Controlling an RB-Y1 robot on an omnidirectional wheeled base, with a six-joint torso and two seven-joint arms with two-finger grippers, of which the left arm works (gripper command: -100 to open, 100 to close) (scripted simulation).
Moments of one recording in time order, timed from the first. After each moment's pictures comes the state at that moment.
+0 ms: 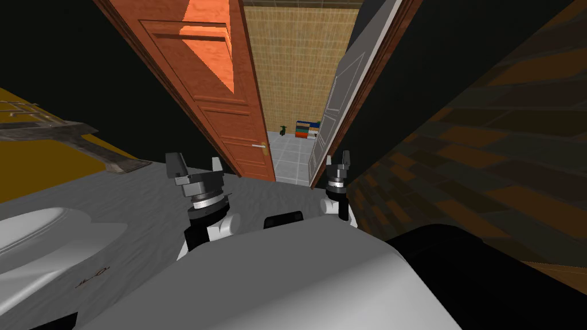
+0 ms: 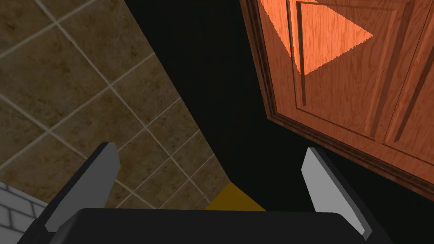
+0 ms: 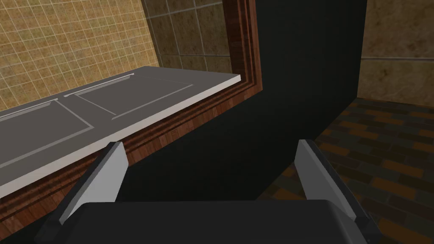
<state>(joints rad) 0.49 0.00 -0.07 -2.26 0.02 -0.63 -0.05</state>
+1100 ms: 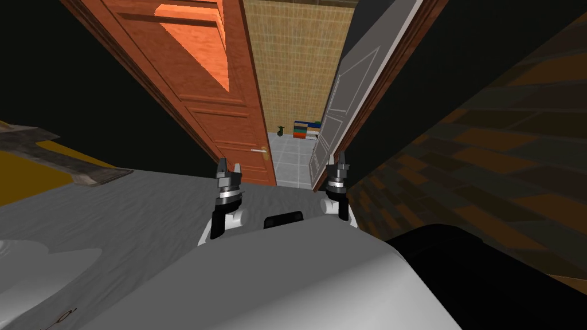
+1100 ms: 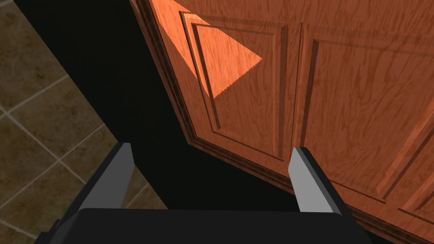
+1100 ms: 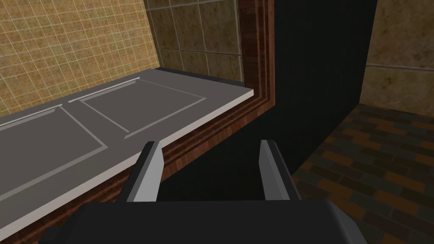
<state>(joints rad) 0.37 0.04 -0.09 -2.02 0.02 -0.54 -0.03</state>
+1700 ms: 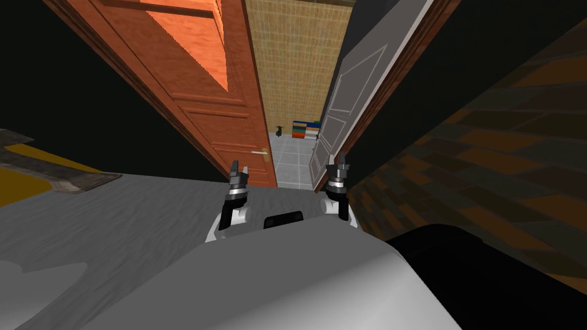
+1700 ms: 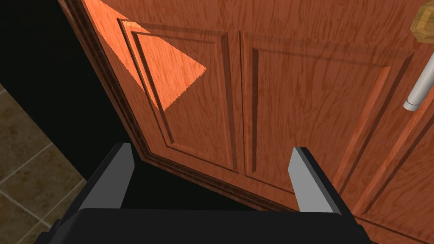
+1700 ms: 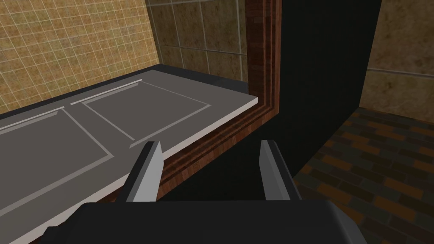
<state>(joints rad) 0.31 0.05 -0.10 -1.89 0.02 -0.48 -0.02</state>
